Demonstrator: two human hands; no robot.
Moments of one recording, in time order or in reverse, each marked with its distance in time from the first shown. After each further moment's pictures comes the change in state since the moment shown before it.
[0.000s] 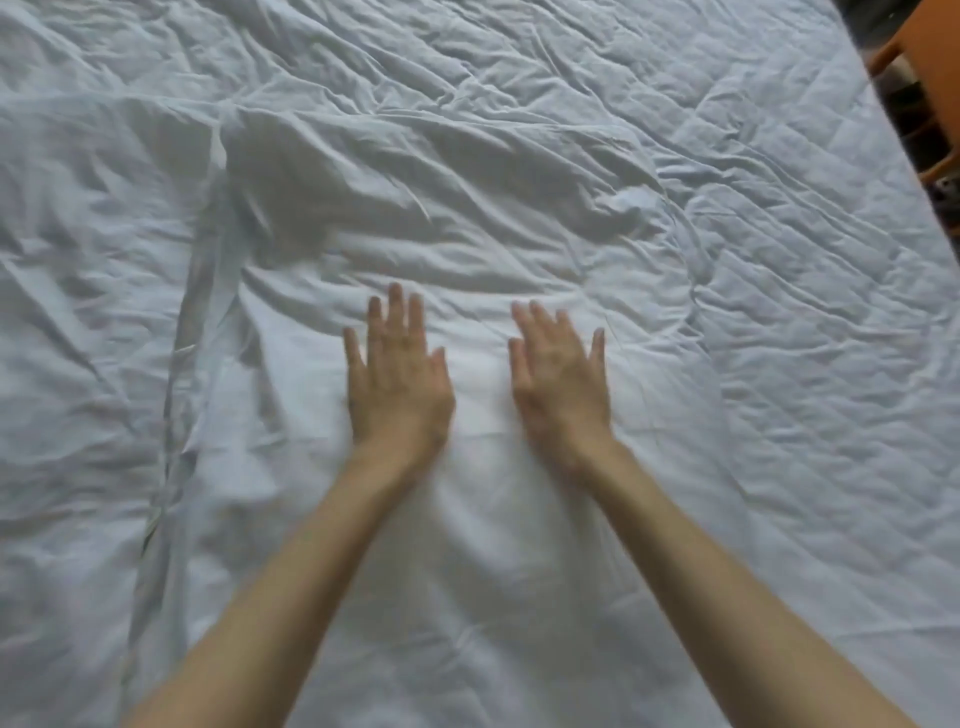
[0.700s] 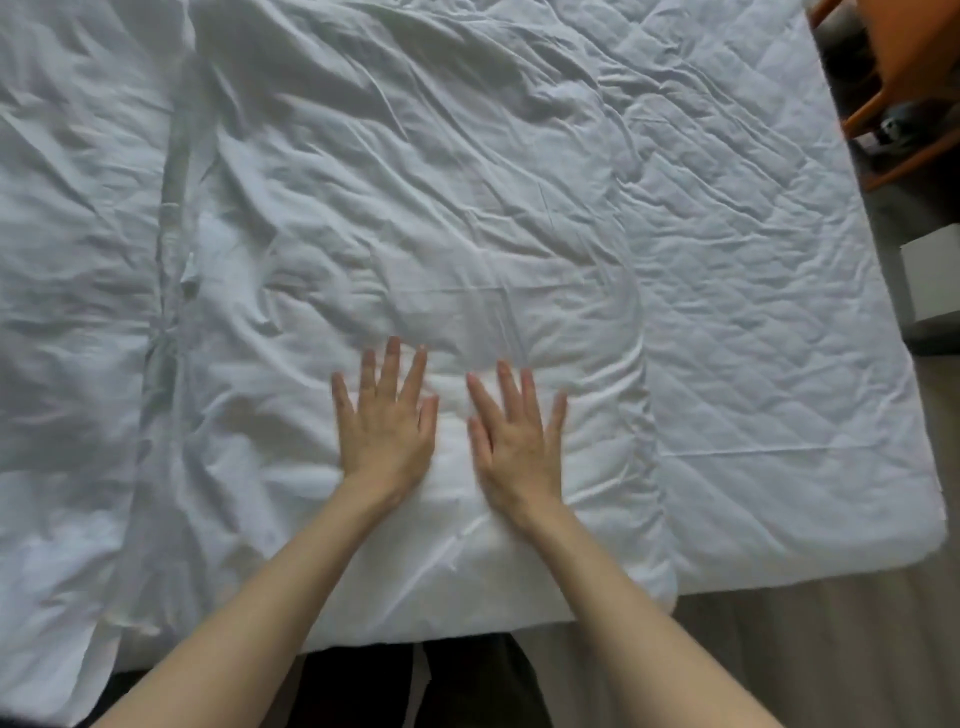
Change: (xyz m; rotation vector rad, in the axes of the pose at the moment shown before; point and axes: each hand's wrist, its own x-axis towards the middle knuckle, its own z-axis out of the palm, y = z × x) left_hand -0.210 0.022 -0.003 0.089 -0.319 0.009; right_hand -0.241 0.049 0.028 -0.039 -0.162 -0.024
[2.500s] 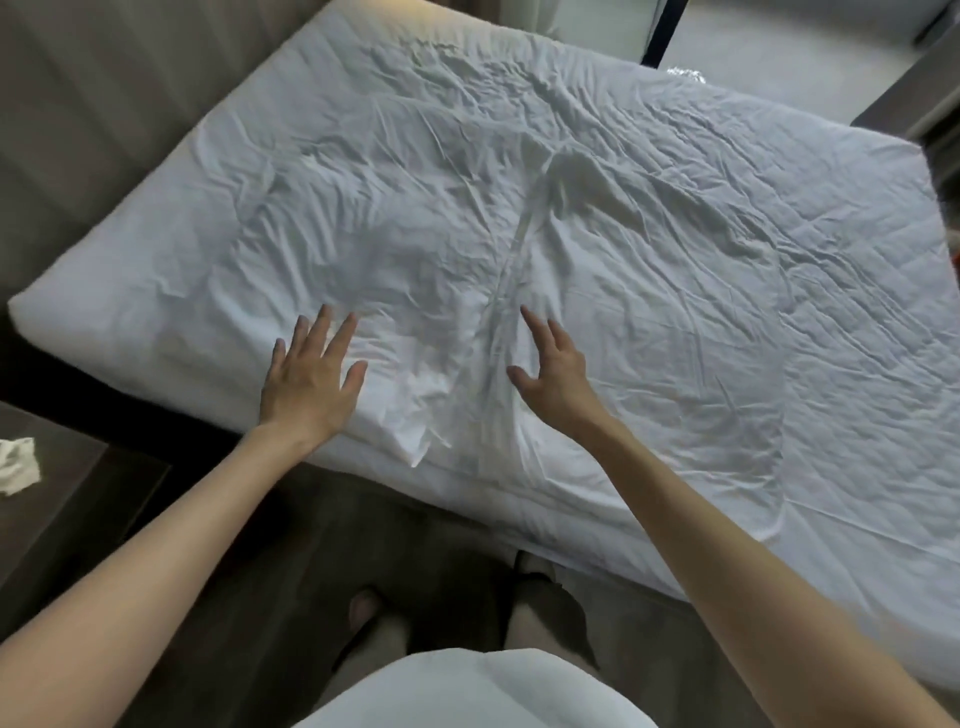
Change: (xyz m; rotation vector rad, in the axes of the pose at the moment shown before) left_hand -0.311 -0.274 -0.207 -0.092 0.164 -0.415; right_hand -0.155 -0.287 -0.106 0.297 -0.208 -0.272
